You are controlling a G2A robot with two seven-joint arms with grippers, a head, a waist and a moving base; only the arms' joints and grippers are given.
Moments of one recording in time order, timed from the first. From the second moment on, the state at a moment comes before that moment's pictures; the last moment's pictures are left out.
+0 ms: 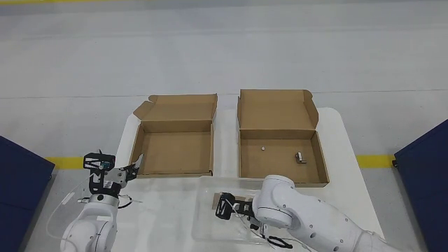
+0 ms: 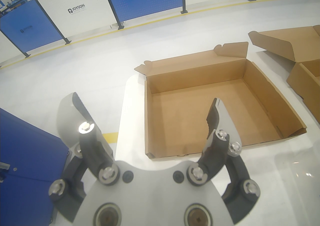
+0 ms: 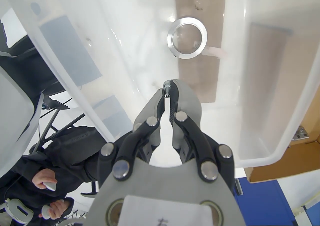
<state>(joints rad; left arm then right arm) 1.73 -1.15 -1.60 -1.80 1.33 0.00 0.00 -1.01 -1.09 0.58 -1.85 -0.94 -0.24 1.54</state>
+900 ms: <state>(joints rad) 1.73 -1.15 -1.60 -1.80 1.33 0.00 0.00 -1.22 -0.90 1.13 -1.89 -0.35 -0.40 1.42</state>
